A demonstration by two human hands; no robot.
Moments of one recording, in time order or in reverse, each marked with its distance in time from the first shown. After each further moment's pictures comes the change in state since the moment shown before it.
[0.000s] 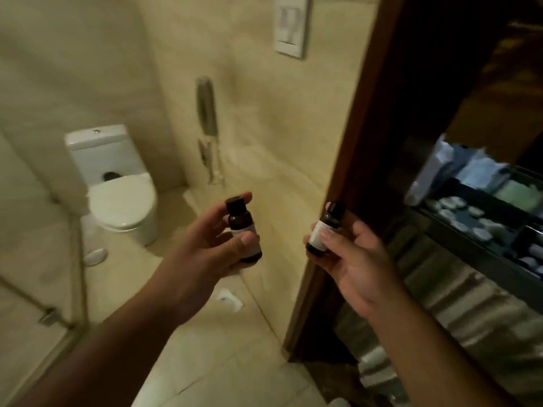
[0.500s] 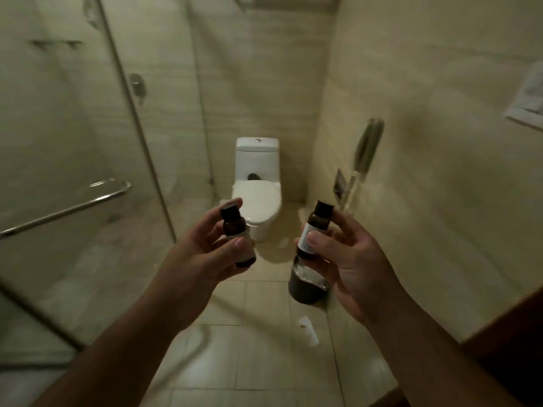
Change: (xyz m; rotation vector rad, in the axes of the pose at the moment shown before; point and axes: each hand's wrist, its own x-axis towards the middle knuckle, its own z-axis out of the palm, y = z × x) left_hand -0.102 0.052 -0.148 -0.040 0.596 0.176; right_hand 0.033 0.052 0.216 -0.092 -0.591 0.184
